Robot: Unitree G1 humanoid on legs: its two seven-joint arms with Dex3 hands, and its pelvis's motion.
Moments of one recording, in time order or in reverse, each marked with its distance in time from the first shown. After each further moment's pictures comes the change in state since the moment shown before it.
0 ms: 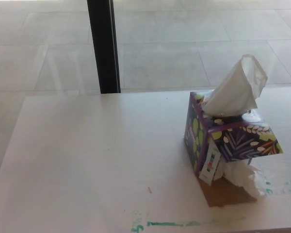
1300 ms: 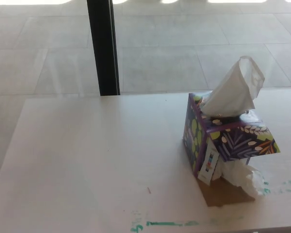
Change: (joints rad) left_arm -0.009 0.002 -0.005 -0.032 0.006 0.009 0.049; right_arm 0.791 0.355 -0.276 0.862 0.013 -0.223 -0.003
